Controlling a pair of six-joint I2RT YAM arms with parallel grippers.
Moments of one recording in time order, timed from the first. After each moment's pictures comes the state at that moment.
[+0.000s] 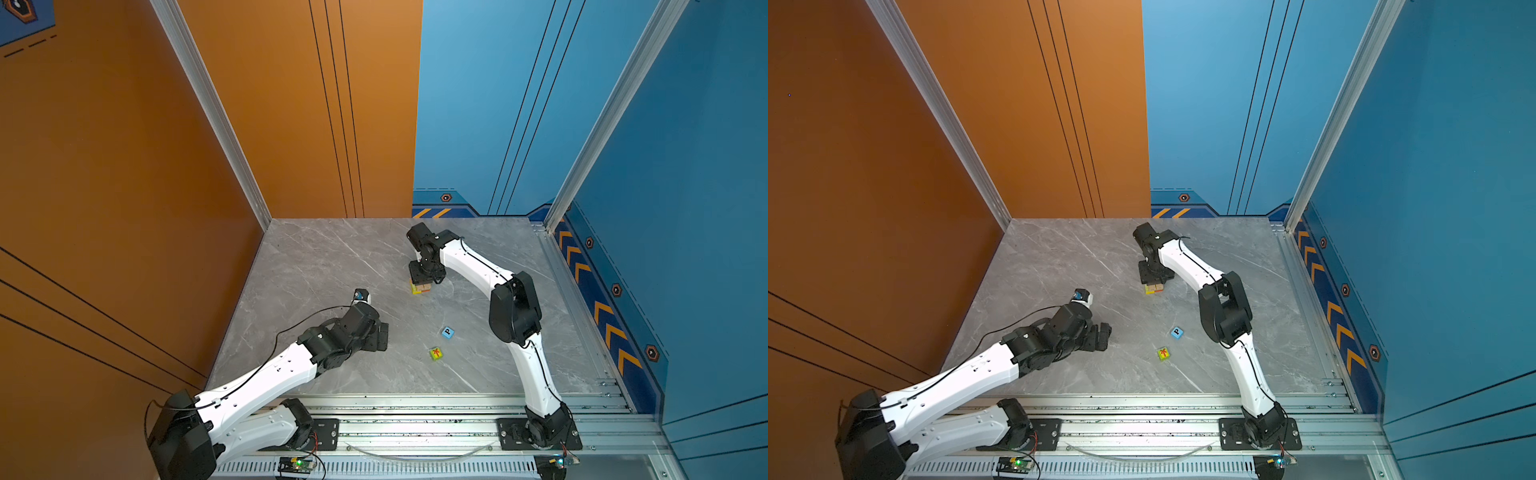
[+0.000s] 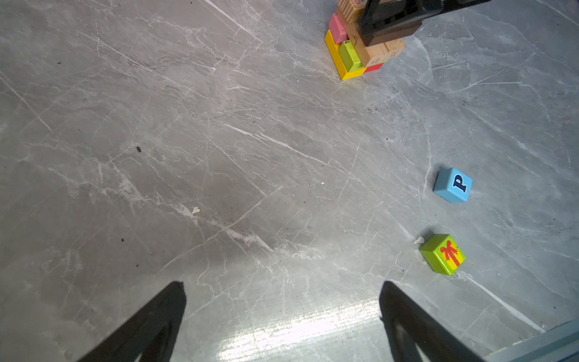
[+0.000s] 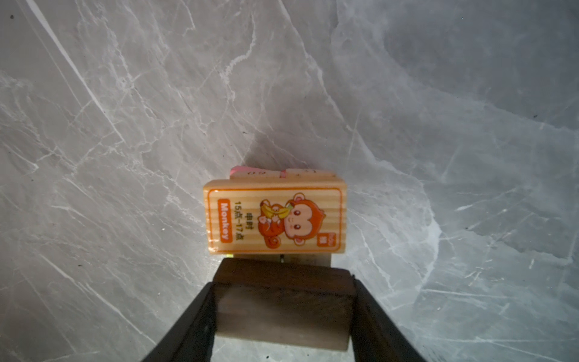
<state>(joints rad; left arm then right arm) -0.78 1.06 0.72 -0.55 -0.26 -0.58 0.57 2.30 2.07 -1.06 0.06 0.34</state>
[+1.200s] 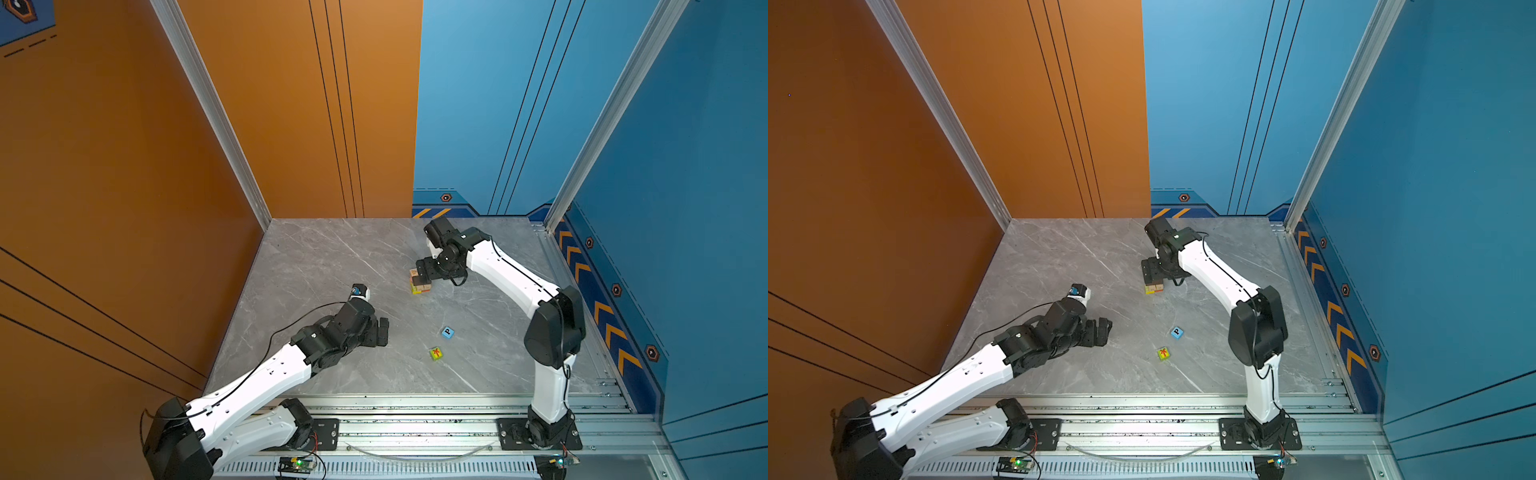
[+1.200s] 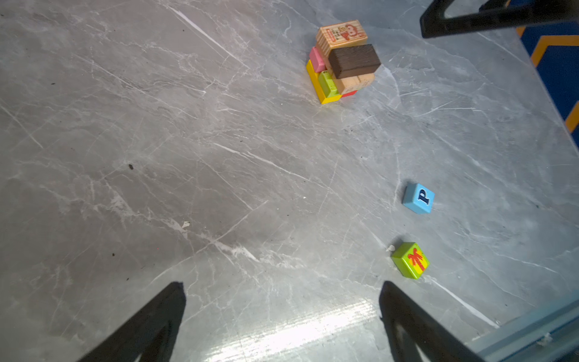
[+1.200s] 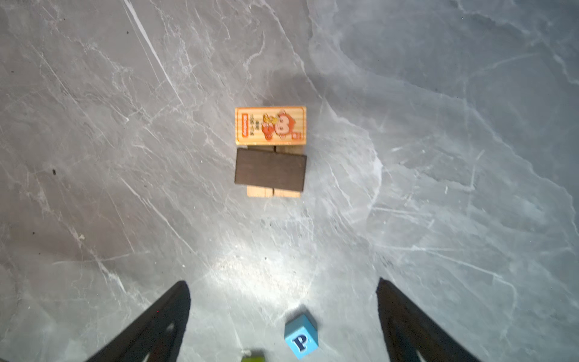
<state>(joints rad) -0.79 1.01 0.74 -0.54 -0.22 -0.58 0.57 1.91 1.76 -1.04 0.04 0.32</state>
